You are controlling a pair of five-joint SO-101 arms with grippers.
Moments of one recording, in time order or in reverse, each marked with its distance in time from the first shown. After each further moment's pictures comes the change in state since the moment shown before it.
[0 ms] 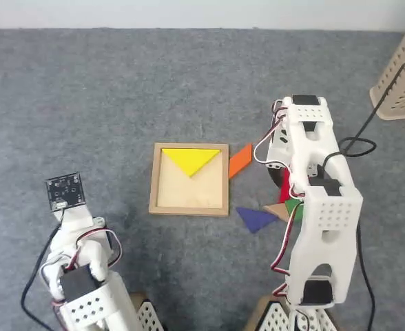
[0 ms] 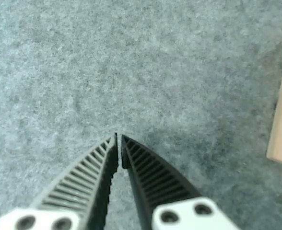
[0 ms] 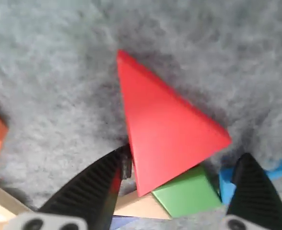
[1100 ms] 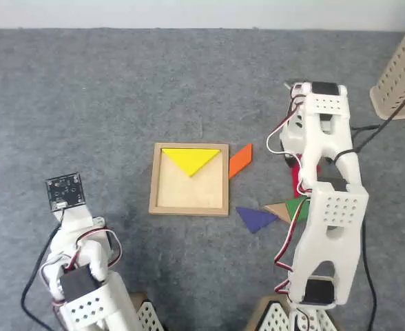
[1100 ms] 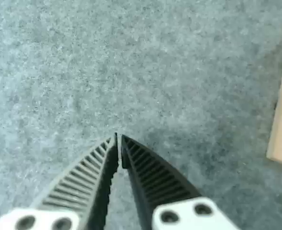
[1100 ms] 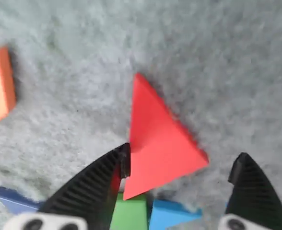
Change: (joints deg) left arm 0.0 0.0 0.0 0.0 0.0; right arm 4.2 2.5 -14.5 2.0 30.9
